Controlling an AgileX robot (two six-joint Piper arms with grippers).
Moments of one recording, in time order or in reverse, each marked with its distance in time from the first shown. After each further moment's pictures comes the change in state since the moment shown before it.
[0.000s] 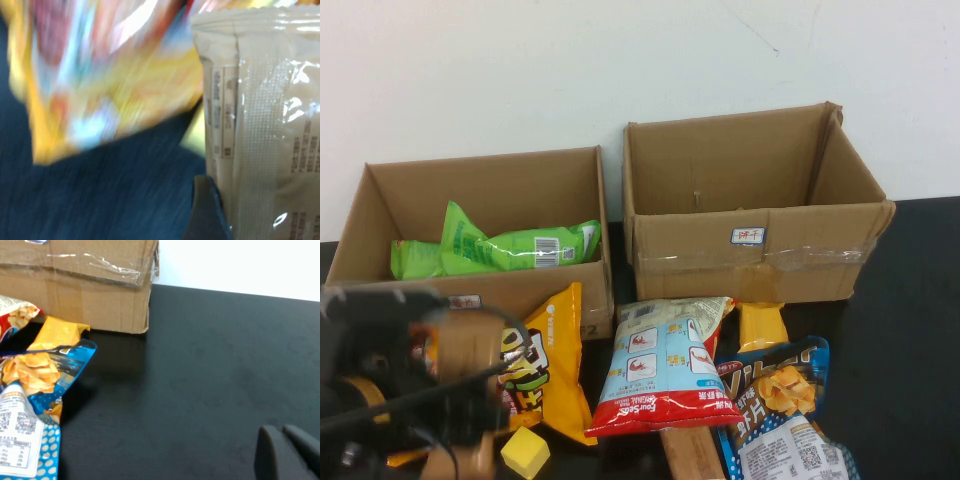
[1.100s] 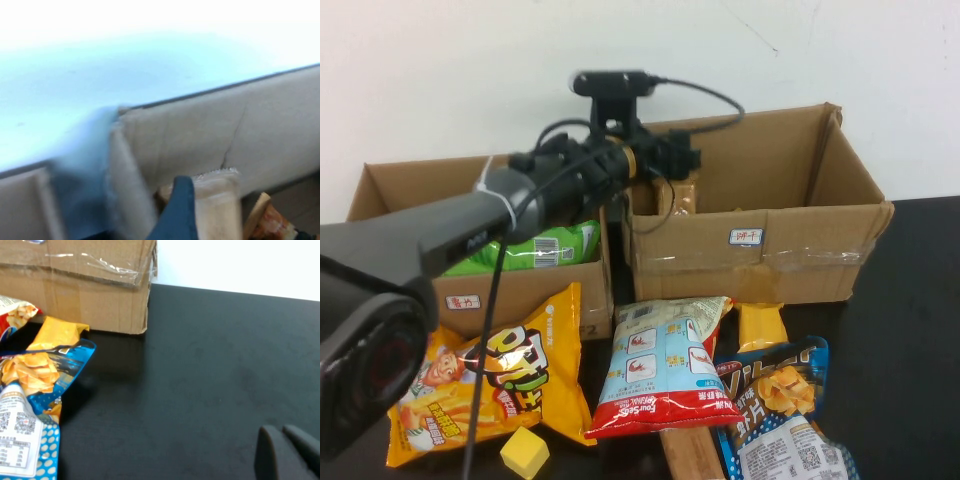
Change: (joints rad) right arm 0.000 0.000 0.000 0.000 0.000 0.000; left arm -0.065 1.074 -1.179 0.518 -0.399 -0.474
